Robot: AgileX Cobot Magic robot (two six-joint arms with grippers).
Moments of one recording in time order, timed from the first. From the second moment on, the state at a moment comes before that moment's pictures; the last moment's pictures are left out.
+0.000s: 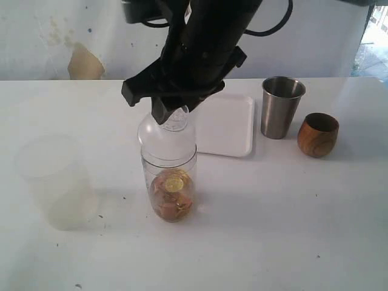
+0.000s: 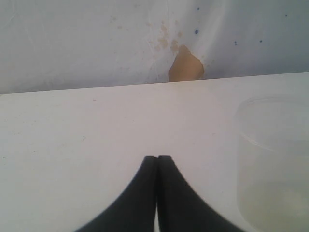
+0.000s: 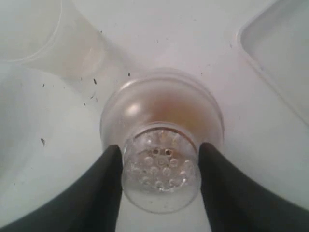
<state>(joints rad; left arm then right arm) 0.06 0.00 0.00 0.02 0.23 0.07 0.74 1.77 -1.72 0.10 1.14 0.00</state>
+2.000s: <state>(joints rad) 0.06 0.00 0.00 0.02 0.23 0.07 0.74 1.75 -1.72 0.10 1.22 0.00</state>
